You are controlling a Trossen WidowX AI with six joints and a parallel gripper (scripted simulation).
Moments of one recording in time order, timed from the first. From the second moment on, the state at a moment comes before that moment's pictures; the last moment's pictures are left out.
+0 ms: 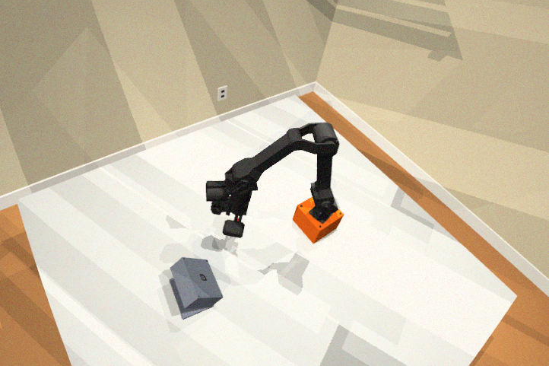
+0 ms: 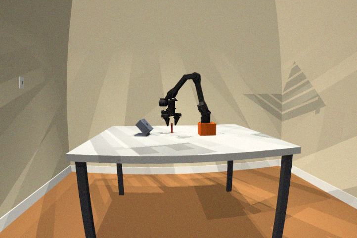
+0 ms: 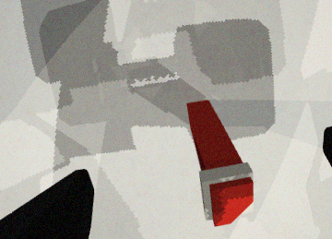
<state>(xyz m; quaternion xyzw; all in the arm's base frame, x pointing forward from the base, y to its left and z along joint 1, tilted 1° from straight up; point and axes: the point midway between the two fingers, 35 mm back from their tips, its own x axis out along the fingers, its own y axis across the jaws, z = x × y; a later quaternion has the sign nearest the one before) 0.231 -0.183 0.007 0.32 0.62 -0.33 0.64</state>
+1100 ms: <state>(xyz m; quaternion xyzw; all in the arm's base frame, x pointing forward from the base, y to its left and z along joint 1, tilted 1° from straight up) 0.229 -0.182 -0.011 0.32 0.62 -0.33 0.63</state>
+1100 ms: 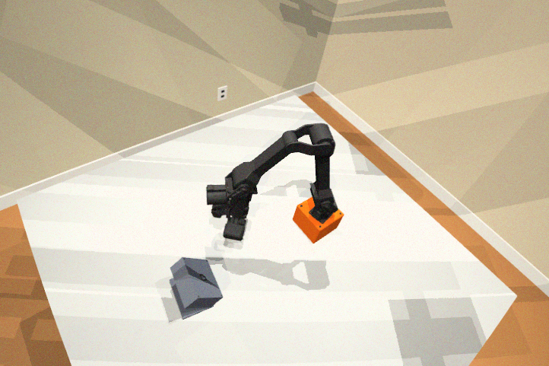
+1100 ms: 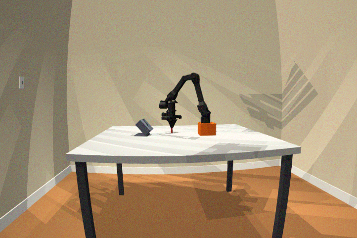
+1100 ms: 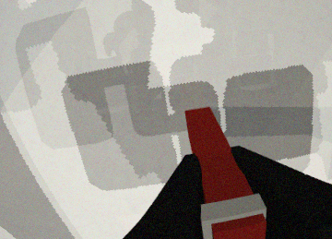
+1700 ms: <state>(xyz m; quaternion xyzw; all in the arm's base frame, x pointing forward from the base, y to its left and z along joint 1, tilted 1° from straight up) 0.230 -0.181 0.037 0.32 0.62 -0.33 0.63</state>
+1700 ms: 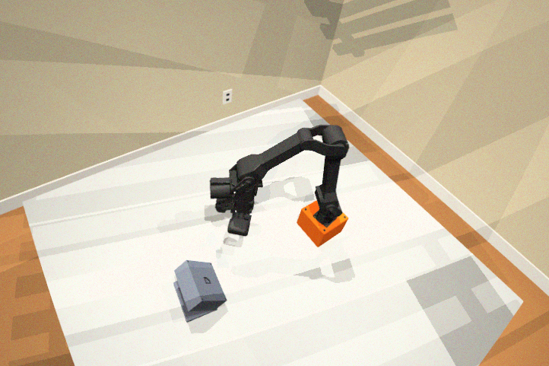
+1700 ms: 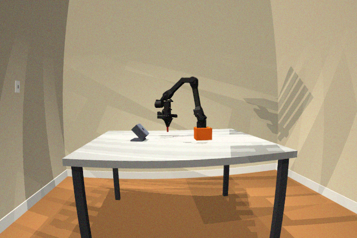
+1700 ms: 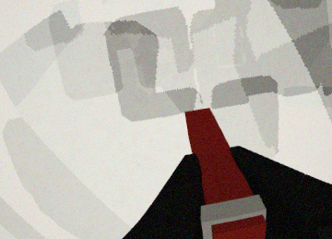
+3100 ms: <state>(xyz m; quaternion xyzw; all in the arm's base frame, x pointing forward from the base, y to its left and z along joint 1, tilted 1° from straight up) 0.267 -0.156 0.068 0.23 0.57 -0.30 0.73</state>
